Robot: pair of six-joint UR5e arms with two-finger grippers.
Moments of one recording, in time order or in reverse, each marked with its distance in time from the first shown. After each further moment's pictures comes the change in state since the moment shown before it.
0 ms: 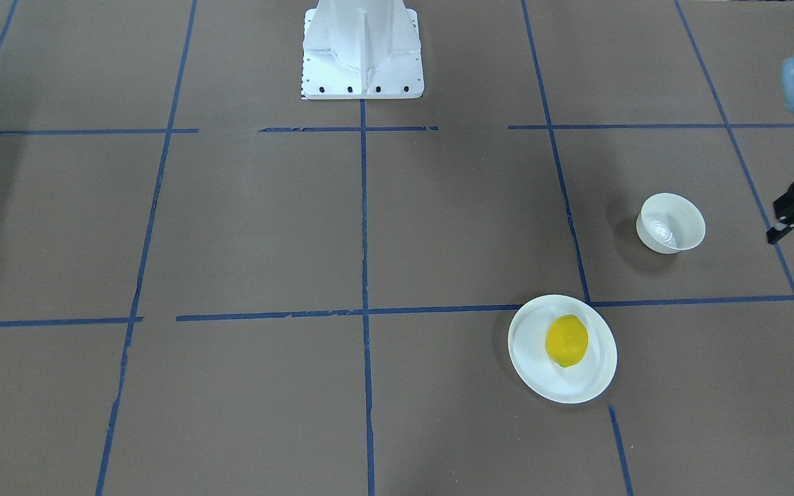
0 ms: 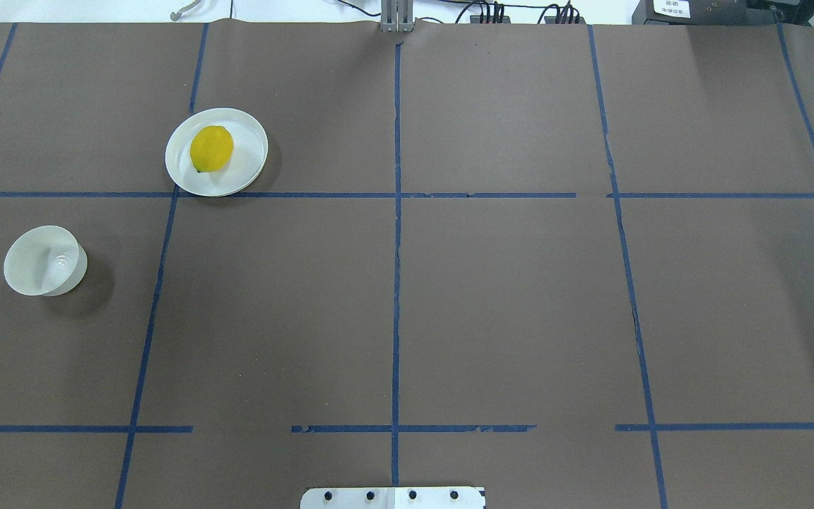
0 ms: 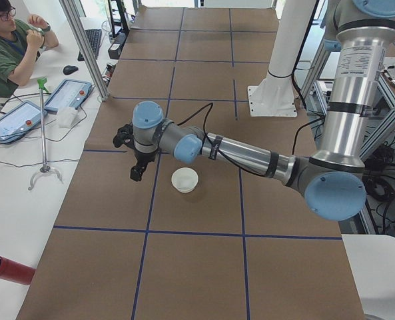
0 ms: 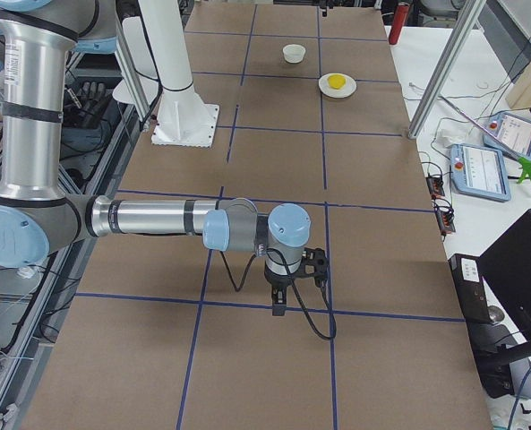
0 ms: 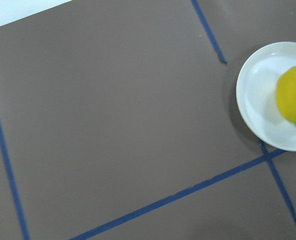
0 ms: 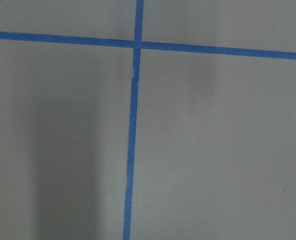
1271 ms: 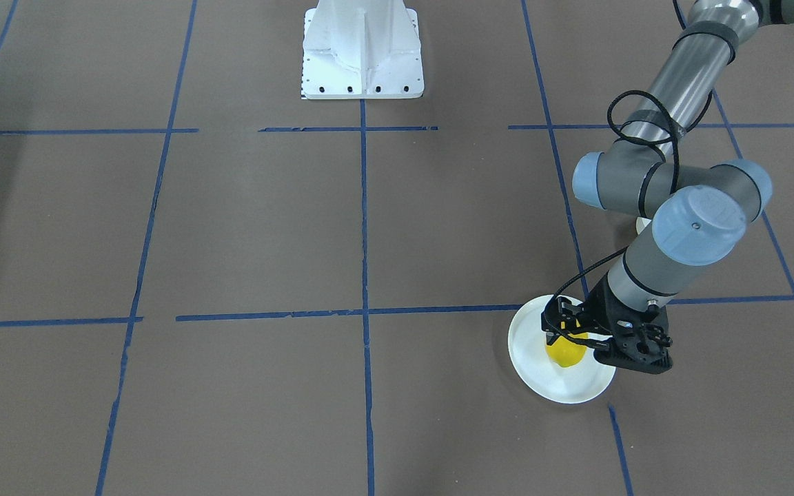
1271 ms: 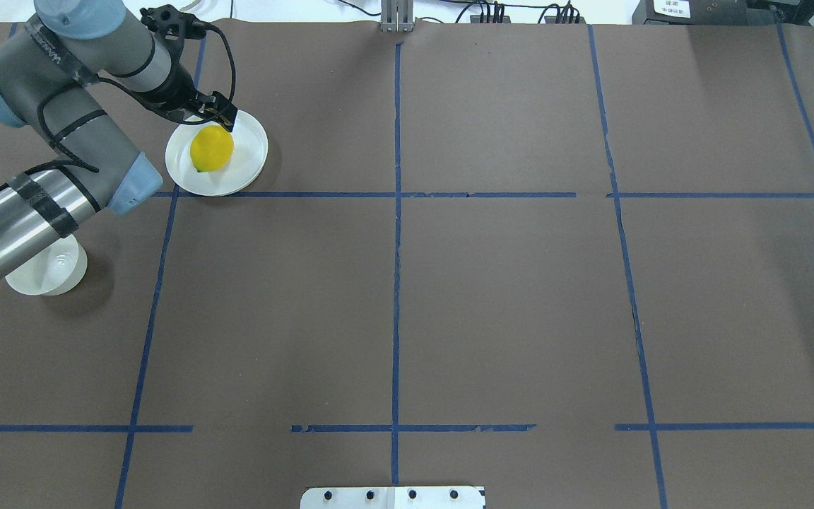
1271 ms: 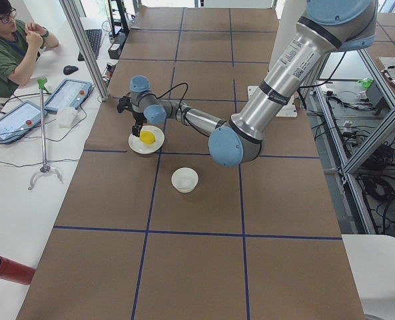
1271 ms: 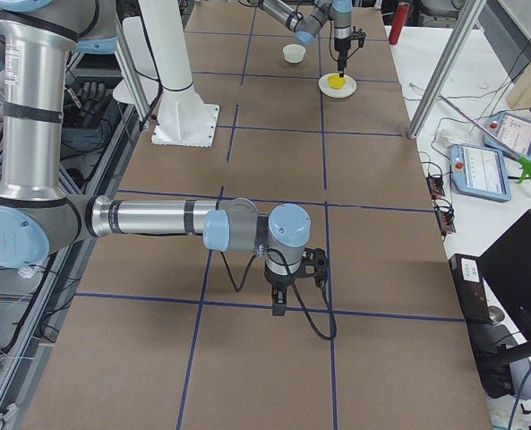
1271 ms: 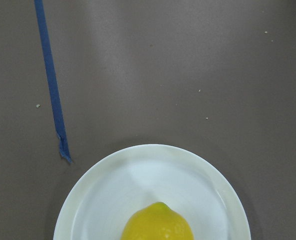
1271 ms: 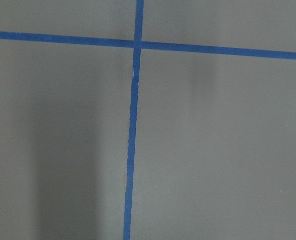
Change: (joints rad) left arm 0.326 -0.375 0.430 -0.244 0.213 -0.470; right arm 0.000 0.000 0.000 0.000 0.000 0.000
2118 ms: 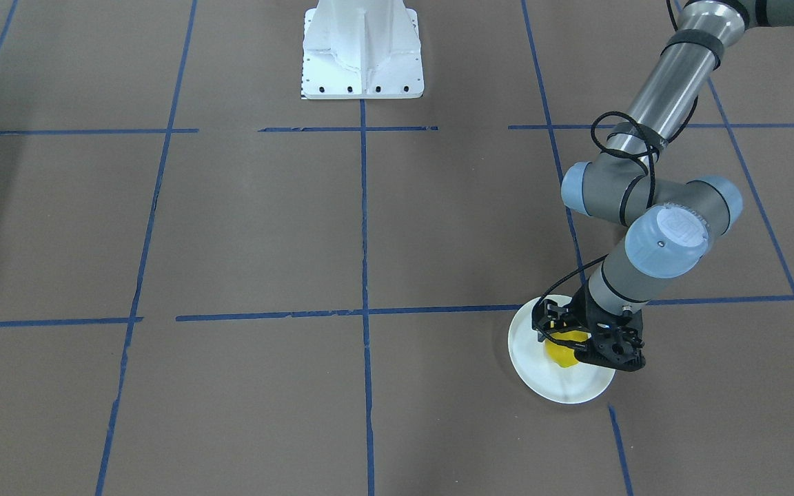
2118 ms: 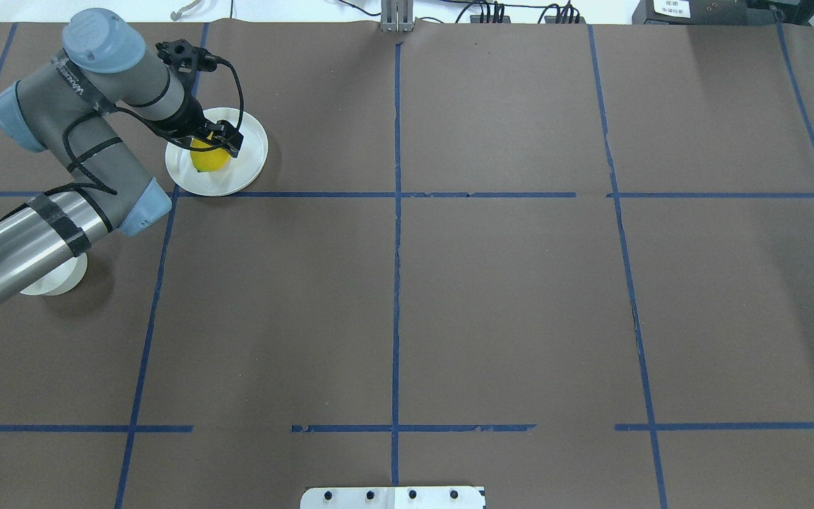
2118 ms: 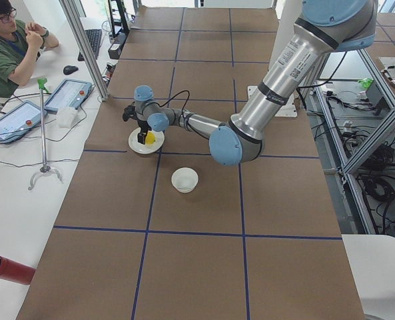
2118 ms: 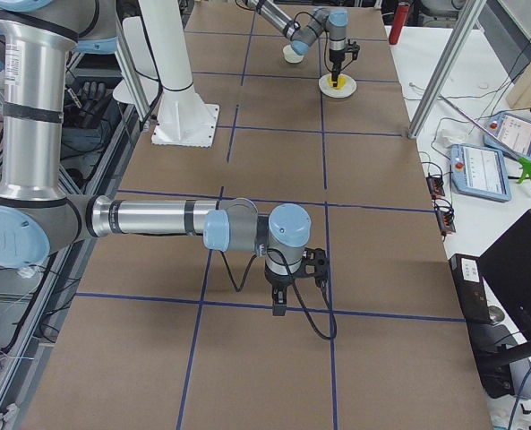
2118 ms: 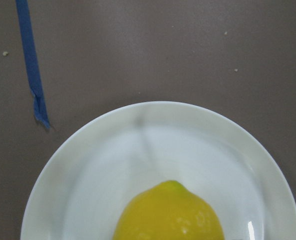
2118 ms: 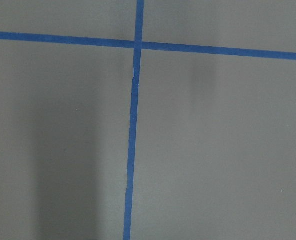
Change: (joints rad) left arm 0.042 0.003 0.070 -0.048 0.006 -0.010; right arm 0.000 0.001 0.000 0.000 0.000 0.000
